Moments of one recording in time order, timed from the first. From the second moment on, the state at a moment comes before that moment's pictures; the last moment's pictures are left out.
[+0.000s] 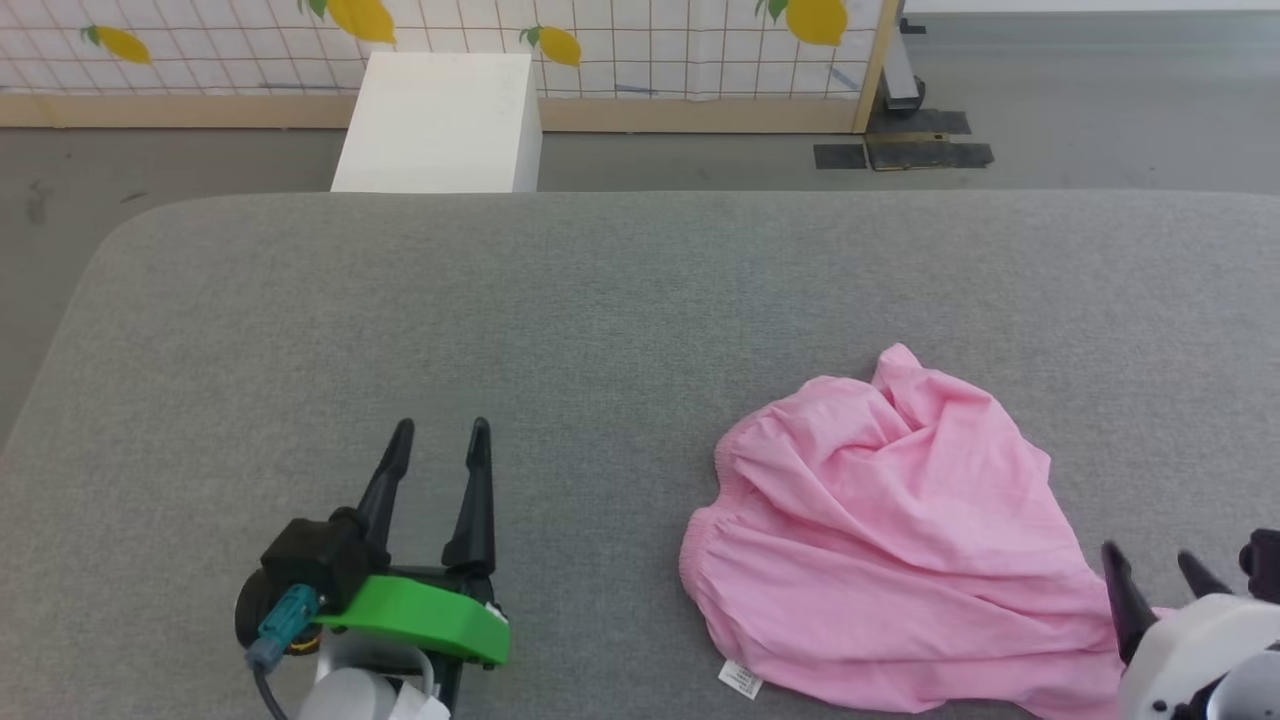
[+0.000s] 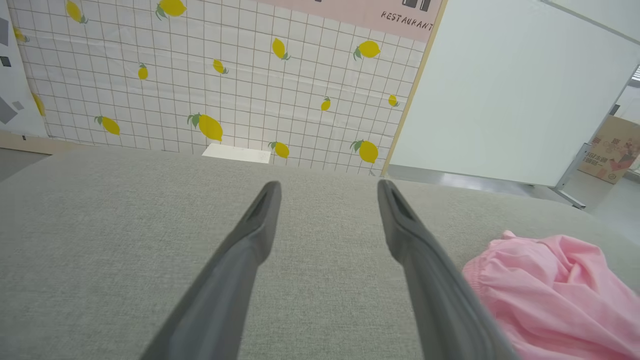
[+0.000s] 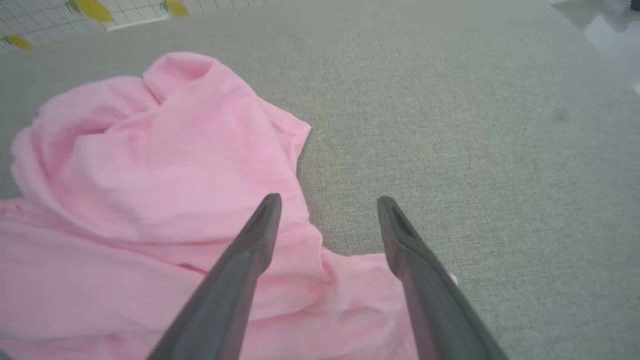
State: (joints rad) left arm -0.06 0.05 -0.12 0.10 -0.27 -0.09 -0.26; right arm 0.12 -0.05 -0.29 -0.08 0.16 0.13 0.45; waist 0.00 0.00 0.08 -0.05
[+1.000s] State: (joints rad) left arm -0.68 0.05 -0.71 0.70 -0.60 0.07 0.44; right arm 0.02 -0.05 -0.10 -0.06 0.20 0.13 0.15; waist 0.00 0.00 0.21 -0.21
